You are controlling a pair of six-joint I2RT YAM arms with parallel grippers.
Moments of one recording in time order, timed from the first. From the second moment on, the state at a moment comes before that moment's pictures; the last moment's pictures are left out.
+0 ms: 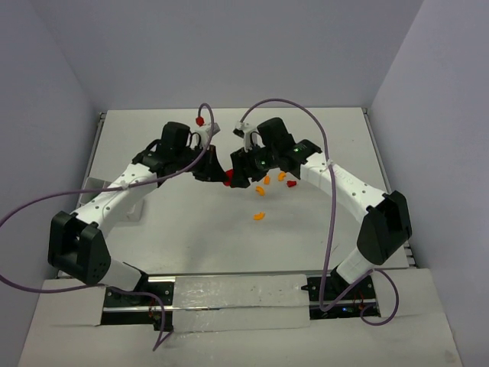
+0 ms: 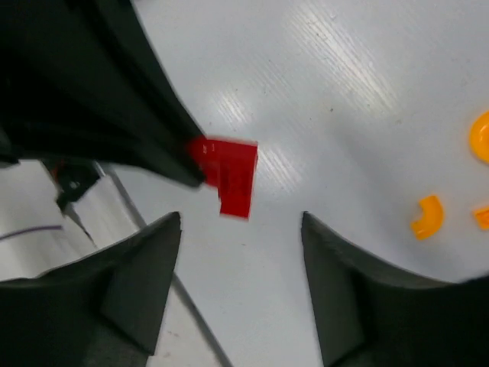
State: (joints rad) left arm -0.50 1.47 1.19 -0.41 0.63 -0.31; right arm 0.62 1.58 1.37 -0.57 -0.47 0.10
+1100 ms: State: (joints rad) left arm 0.32 1.41 1.39 -1.07 0.10 0.45; right arm 0.43 1.50 1.27 -0.66 -0.35 -0.12
